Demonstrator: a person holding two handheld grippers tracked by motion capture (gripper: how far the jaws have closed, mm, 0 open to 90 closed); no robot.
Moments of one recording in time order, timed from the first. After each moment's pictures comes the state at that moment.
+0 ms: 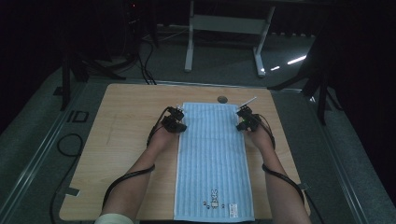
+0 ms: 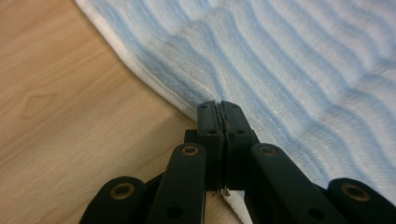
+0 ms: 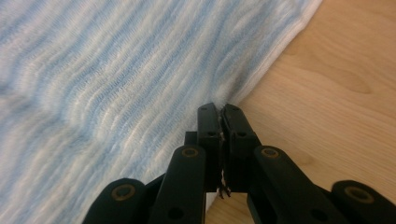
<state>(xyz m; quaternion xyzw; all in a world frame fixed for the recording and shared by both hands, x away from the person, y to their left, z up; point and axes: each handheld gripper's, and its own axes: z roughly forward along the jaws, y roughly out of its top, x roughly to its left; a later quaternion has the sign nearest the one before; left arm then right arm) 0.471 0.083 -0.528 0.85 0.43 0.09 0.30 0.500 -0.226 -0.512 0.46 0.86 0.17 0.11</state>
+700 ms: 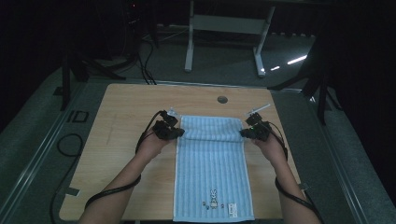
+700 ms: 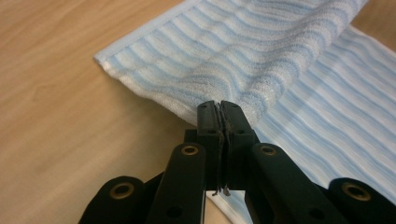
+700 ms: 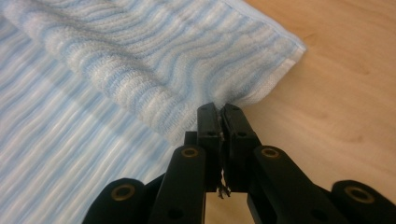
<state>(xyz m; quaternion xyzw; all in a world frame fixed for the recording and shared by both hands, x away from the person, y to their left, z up) 0.403 0.100 -0.485 0.86 0.38 0.10 0.34 0.433 -0.242 -0.473 0.42 0.87 0.25 0.11</state>
